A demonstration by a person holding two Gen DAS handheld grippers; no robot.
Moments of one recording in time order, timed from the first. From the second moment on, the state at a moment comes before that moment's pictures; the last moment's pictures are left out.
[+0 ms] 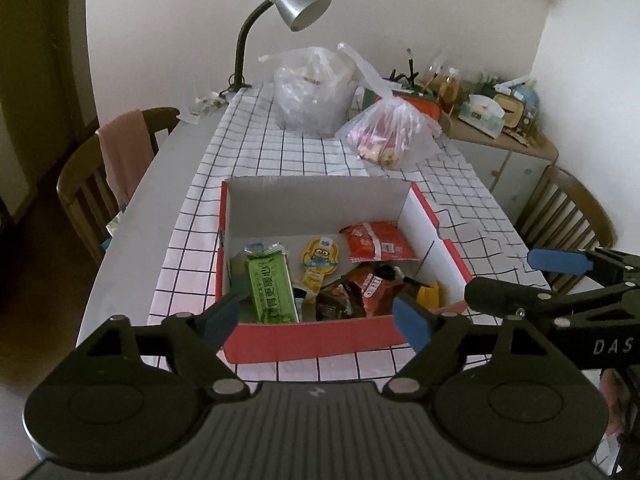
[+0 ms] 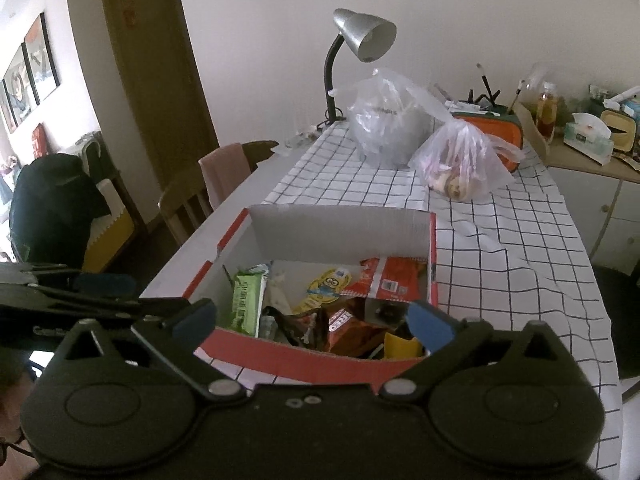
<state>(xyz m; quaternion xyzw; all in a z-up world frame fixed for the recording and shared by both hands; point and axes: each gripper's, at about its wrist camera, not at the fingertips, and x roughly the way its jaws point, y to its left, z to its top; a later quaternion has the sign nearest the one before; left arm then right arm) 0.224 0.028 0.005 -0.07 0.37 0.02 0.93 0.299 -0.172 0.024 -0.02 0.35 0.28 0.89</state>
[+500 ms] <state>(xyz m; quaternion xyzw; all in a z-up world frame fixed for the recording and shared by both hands) 0.194 0.019 0.011 -0.08 0.36 0.04 0.93 0.276 -0.187 0.038 -0.01 0.33 0.27 0.90</state>
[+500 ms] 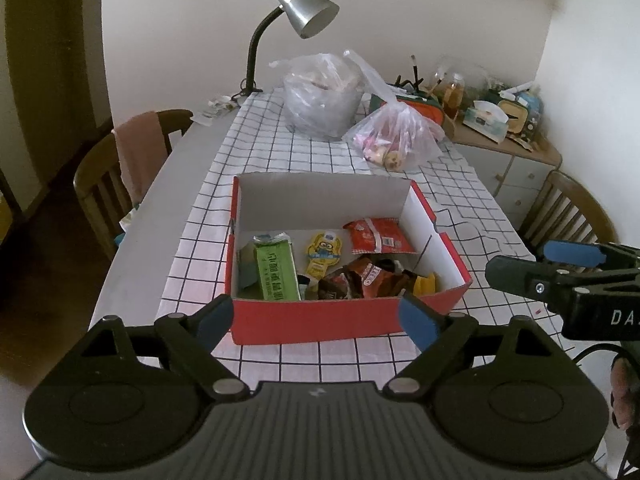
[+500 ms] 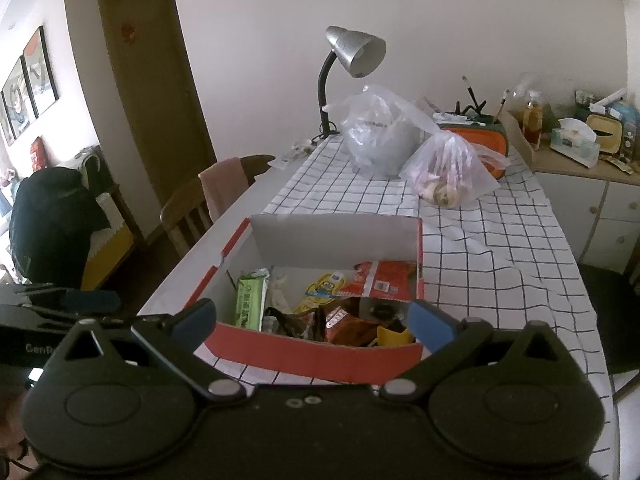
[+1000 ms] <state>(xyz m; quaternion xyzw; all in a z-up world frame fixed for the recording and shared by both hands) 0.186 0.012 0.018 -0.08 0.35 0.04 0.93 0.269 -0.192 0.040 0.00 0.33 0.27 0.90</state>
